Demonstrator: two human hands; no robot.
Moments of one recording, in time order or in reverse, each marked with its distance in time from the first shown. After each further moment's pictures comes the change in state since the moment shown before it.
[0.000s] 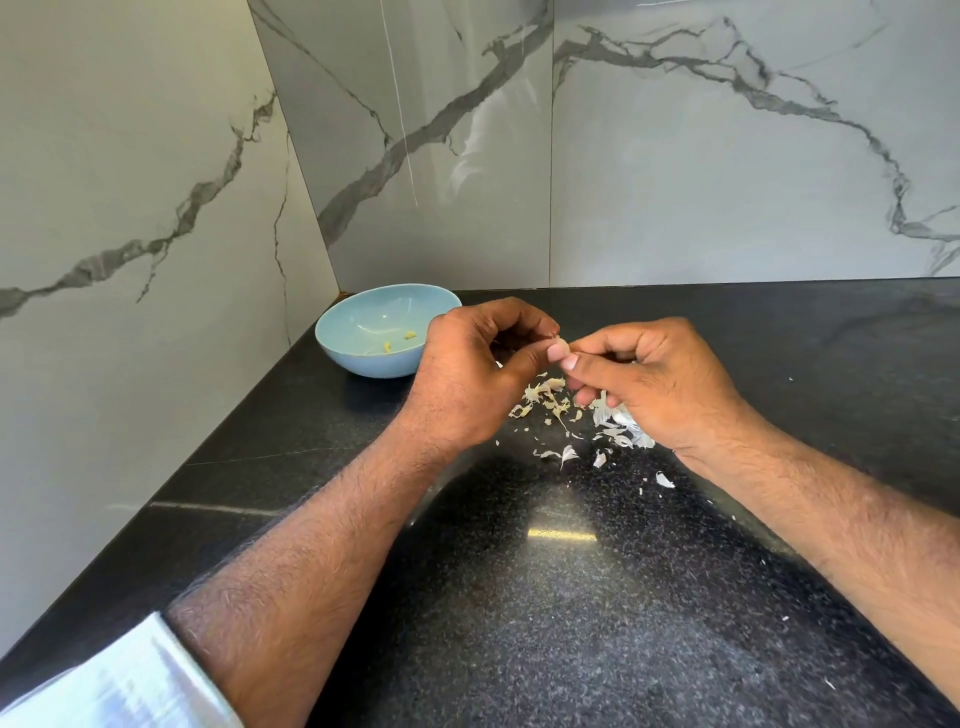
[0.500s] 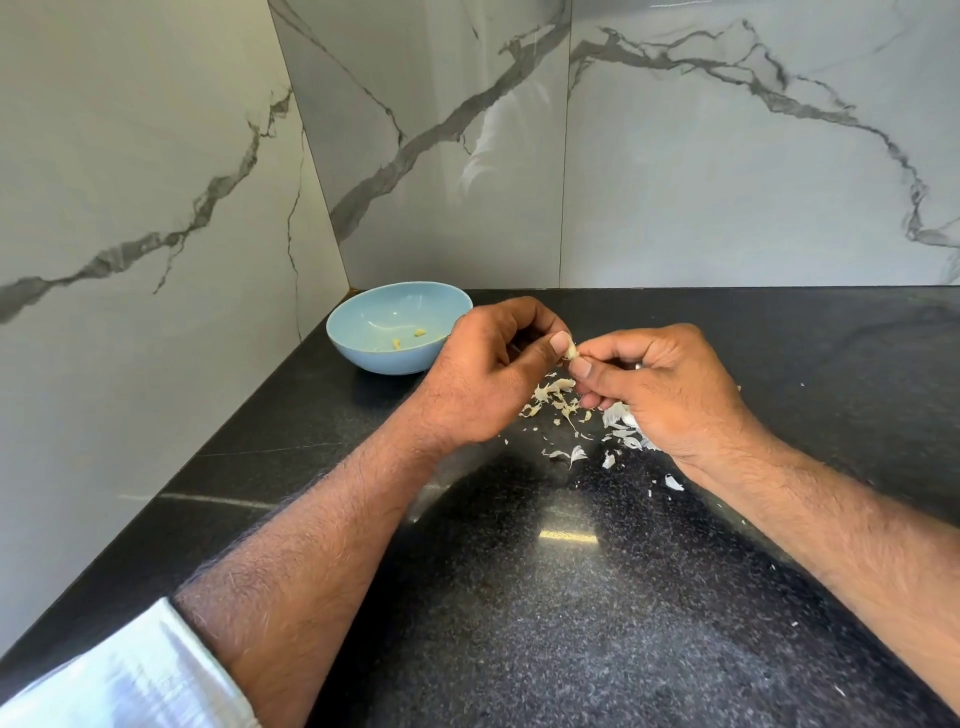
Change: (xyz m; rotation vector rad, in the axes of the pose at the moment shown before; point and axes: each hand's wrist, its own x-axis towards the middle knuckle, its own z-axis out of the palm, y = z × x) left_hand 0.000 0.007 -0.009 -0.022 -0.158 -0.031; right_hand -0.004 -0.001 0.006 0.043 0.036 -0.030
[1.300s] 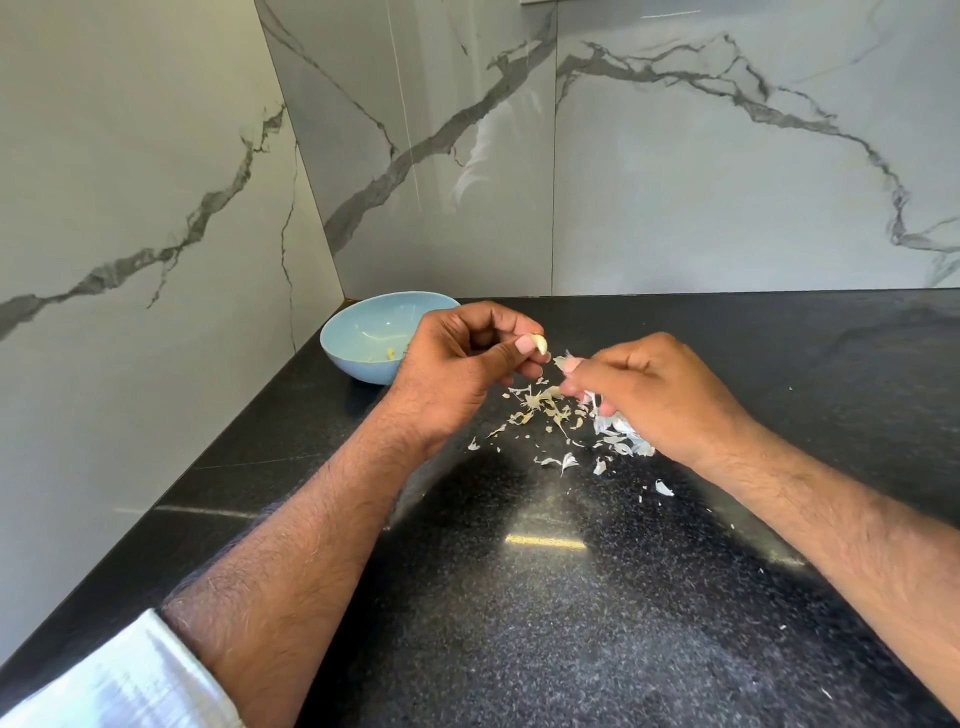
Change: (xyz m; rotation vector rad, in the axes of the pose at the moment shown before) left_hand 0.001 -0.004 -0.007 -0.345 0.087 -0.164; right_hand 0.003 -0.008 -0.012 -0.380 -0.092 0.070
